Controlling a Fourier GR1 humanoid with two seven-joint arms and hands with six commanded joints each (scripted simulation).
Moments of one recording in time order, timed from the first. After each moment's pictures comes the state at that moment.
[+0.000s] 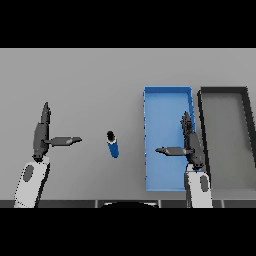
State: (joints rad) left arm -0.11 0.43 -0.16 -1.48 0.24 0.26 0.01; right arm 0.00 0.00 0.00 -1.57 0.00 0.00 0.00
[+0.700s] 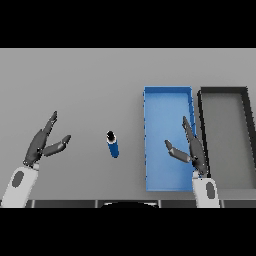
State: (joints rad) left arm -0.03 0.61 -0.23 -1.51 0.23 -0.02 -0.16; right arm 0.09 -0.13 0.08 -1.69 0.12 0.07 -0.05
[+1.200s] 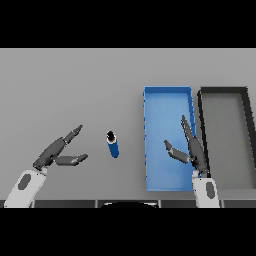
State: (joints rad) left arm -0.03 0.65 -0.37 -1.63 0.24 -0.21 -0.05; right arm 0.08 -0.13 0.09 -1.68 0.12 0.08 -0.10
